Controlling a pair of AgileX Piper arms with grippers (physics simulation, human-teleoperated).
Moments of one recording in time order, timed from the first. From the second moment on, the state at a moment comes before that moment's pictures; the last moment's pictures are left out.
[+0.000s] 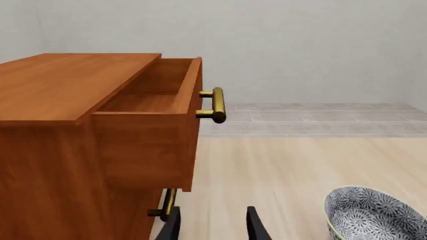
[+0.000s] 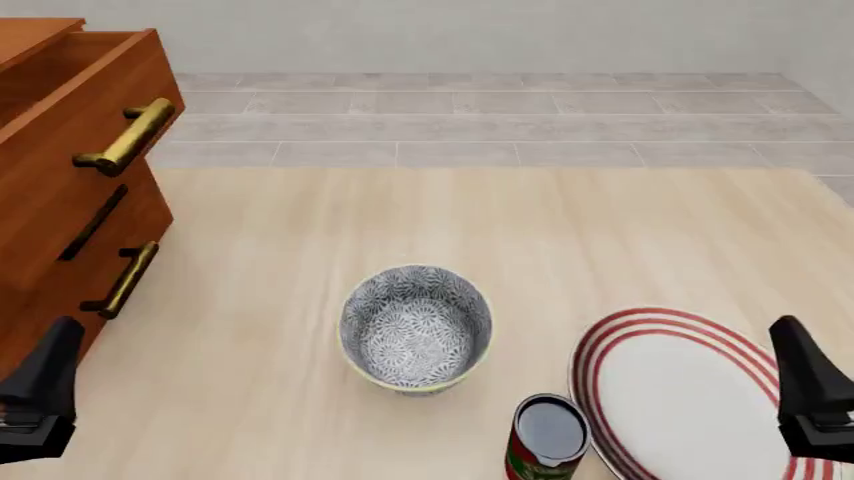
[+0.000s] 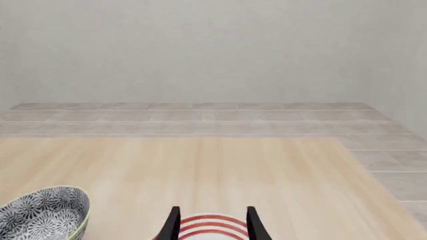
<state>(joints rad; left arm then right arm) 0.00 0.00 0.00 0.00 0.00 0.00 0.00 0.00 0.00 0.00</state>
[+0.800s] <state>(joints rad) 0.00 0.00 0.00 0.00 0.00 0.08 0.34 -0.14 -0.16 -0.02</state>
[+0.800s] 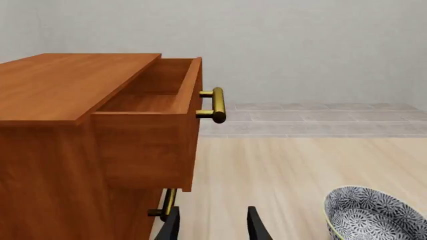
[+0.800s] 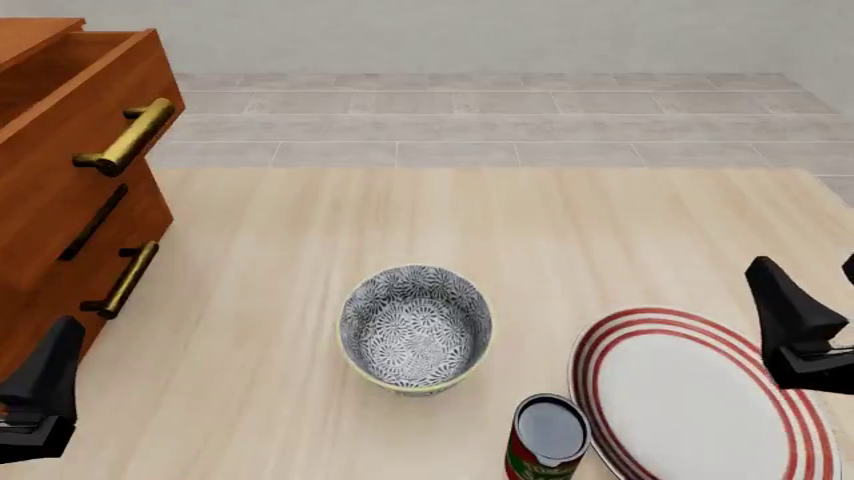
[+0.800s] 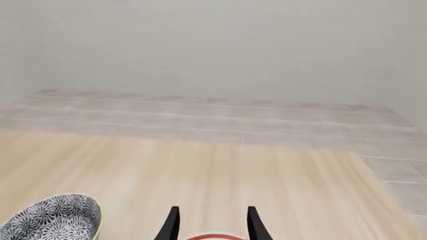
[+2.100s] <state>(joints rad) 0.00 0.00 0.00 0.00 0.00 0.68 1.26 -0.79 0.13 0.11</state>
